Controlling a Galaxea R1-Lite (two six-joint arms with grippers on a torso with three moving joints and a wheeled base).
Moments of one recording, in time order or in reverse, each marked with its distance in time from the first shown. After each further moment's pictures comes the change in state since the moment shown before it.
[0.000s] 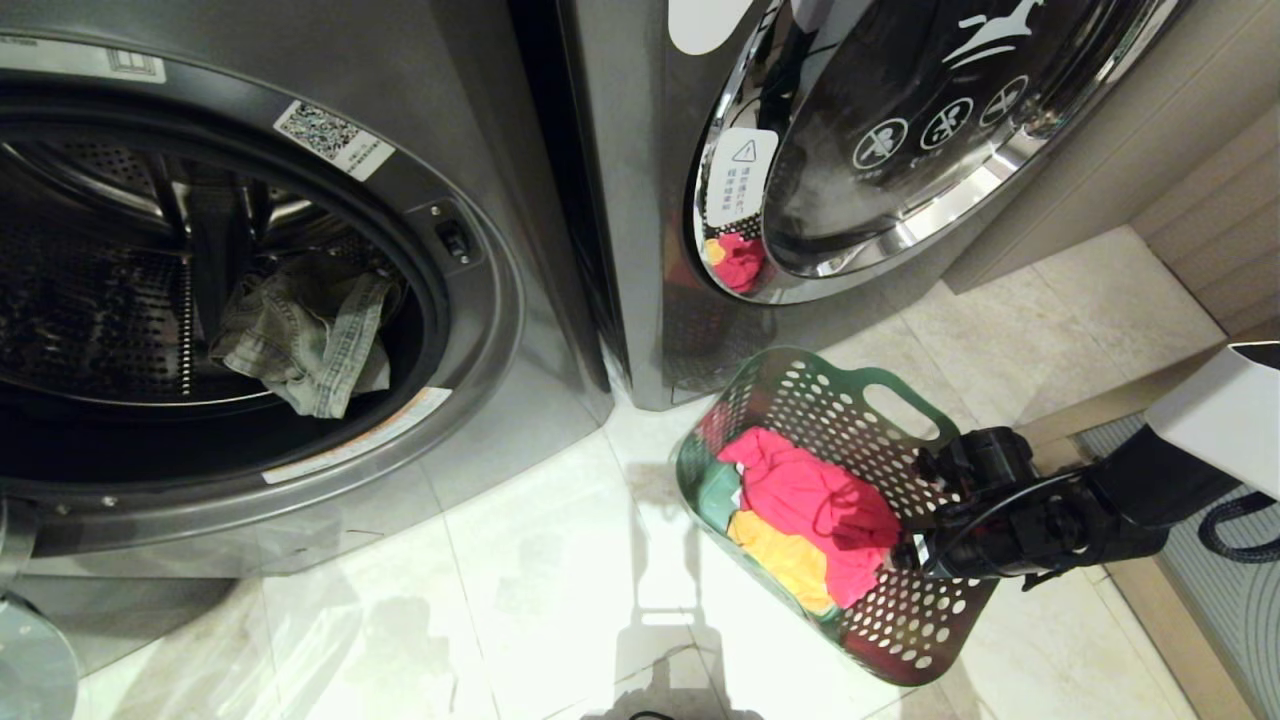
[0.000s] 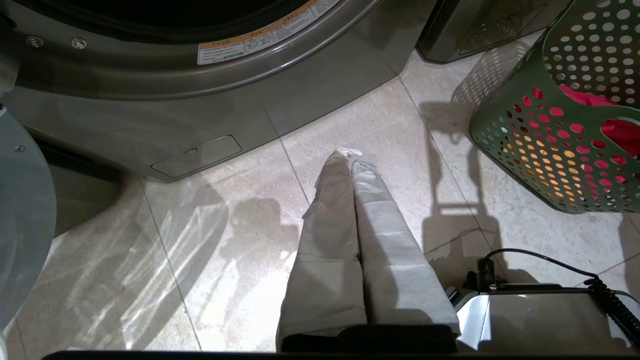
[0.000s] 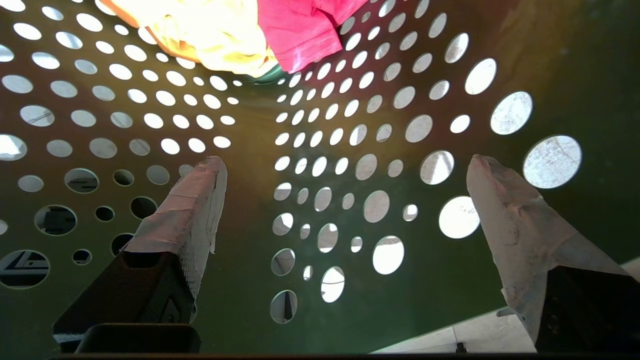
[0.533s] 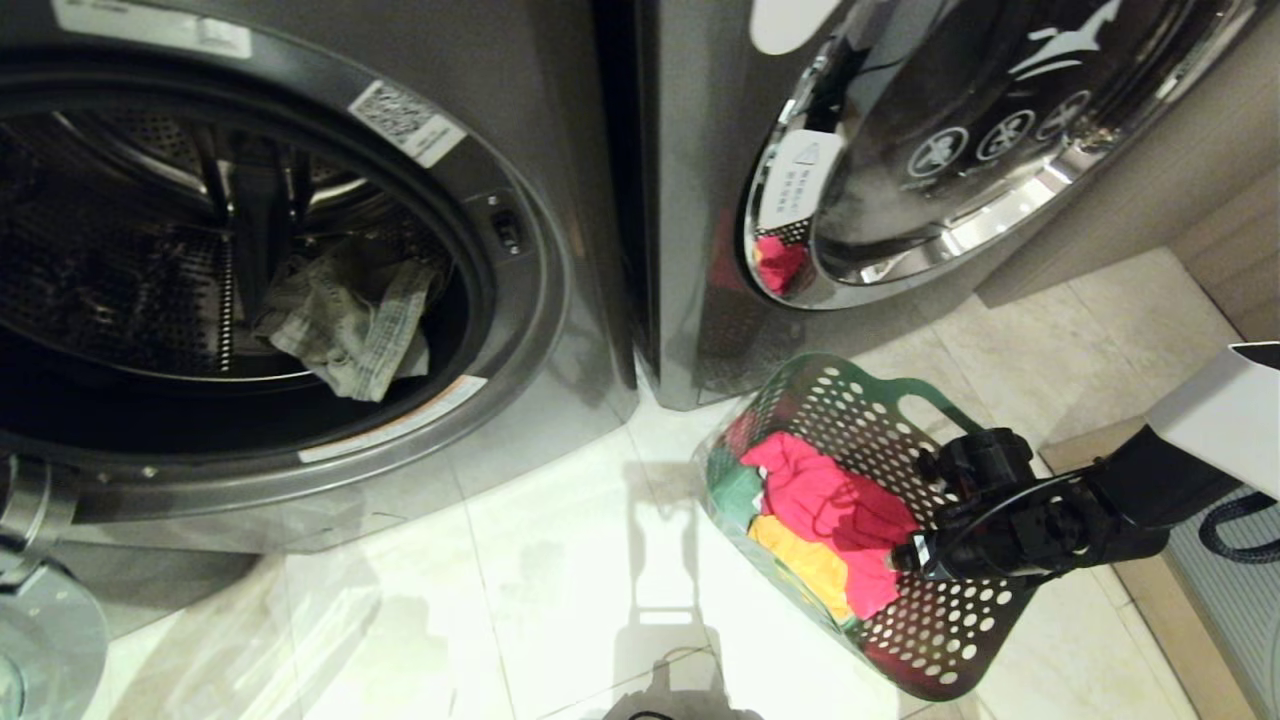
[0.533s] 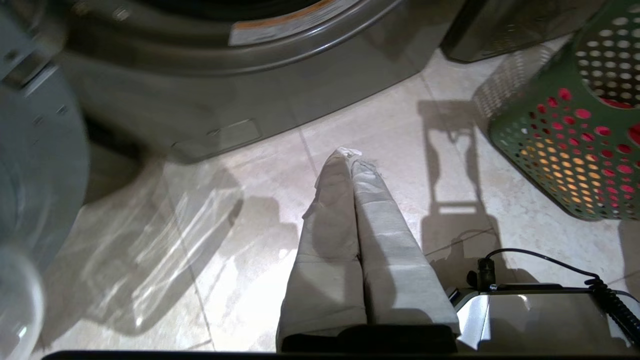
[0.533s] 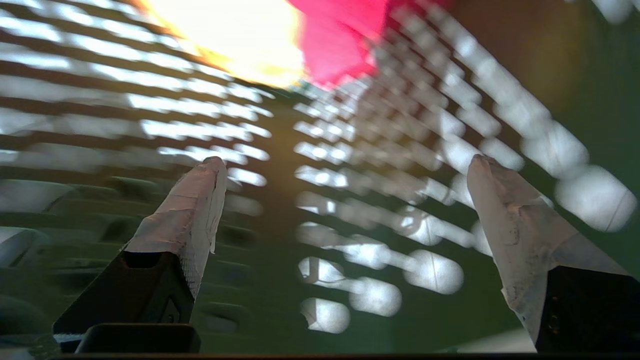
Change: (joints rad) left arm 0.000 0.000 0.000 0.000 0.000 0.000; right arm 0.002 0.000 0.004 -0.001 0.000 0.004
